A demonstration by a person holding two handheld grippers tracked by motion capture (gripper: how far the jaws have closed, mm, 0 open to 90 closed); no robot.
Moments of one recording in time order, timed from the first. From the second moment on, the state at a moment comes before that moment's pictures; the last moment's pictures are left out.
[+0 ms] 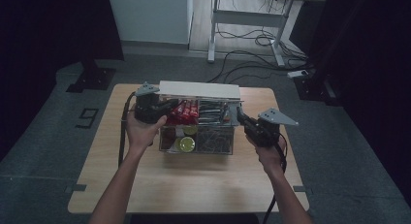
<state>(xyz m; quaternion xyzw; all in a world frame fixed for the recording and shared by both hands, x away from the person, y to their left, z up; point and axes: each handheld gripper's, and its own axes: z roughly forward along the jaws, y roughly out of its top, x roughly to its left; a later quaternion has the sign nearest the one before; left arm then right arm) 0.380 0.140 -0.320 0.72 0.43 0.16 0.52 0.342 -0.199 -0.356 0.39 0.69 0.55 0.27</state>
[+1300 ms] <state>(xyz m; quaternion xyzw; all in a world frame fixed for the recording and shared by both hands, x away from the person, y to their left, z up) 0.381 0.140 -0.321 0.72 0.44 0.16 0.52 0.314 -0.250 -0.373 0.42 0.65 0.56 0.29</state>
